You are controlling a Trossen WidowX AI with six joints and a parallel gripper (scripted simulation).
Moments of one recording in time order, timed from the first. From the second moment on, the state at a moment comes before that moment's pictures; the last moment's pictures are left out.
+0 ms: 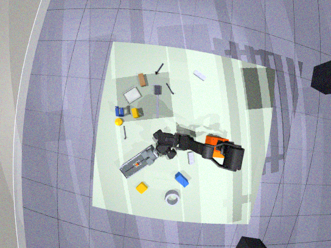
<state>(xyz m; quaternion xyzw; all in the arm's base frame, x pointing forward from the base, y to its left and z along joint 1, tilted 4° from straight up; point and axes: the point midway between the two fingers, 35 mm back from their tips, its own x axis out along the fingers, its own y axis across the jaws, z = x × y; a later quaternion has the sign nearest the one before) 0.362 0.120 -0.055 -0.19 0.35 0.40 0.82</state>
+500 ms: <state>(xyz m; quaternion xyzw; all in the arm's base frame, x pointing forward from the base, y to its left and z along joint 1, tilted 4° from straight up) 0.361 0.121 -0.056 -0.19 0.36 0.40 0.82</state>
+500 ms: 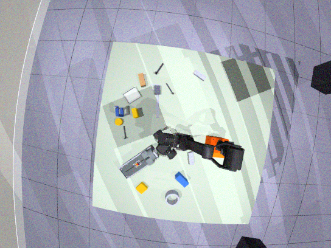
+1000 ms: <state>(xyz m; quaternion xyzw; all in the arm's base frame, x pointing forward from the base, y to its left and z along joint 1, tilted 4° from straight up) 0.359 0.122 -0.056 -0.19 0.36 0.40 0.82</state>
